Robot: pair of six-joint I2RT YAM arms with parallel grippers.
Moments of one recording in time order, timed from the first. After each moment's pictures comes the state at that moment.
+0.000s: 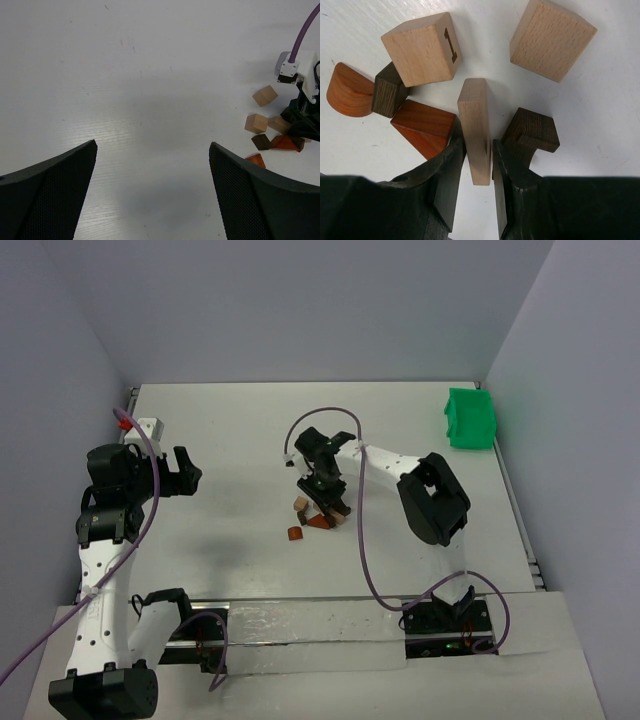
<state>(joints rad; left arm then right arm) 0.11 0.83 0.91 -0.58 0.33 0.01 0.72 2.01 1.52 -0.87 -0.10 -0.11</state>
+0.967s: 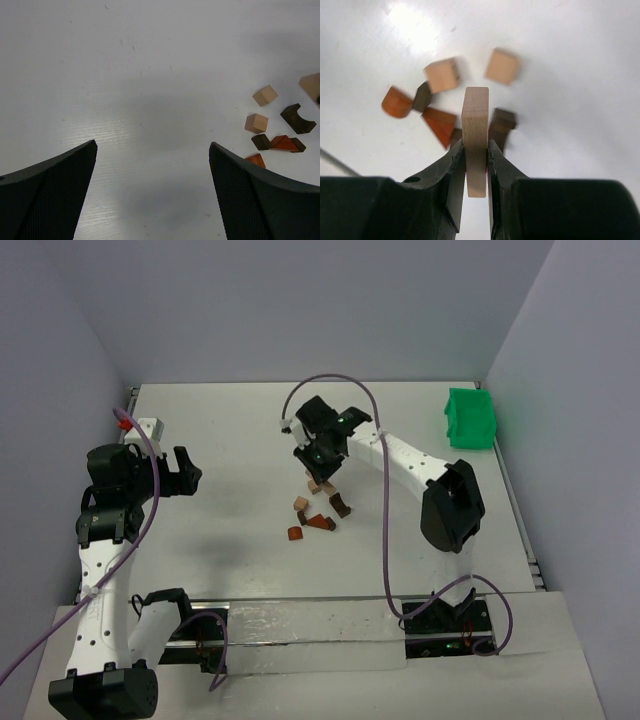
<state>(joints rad) 0.11 0.83 0.91 -0.58 0.33 0.01 0.71 1.92 1.70 -0.96 -0.09 -0.09</state>
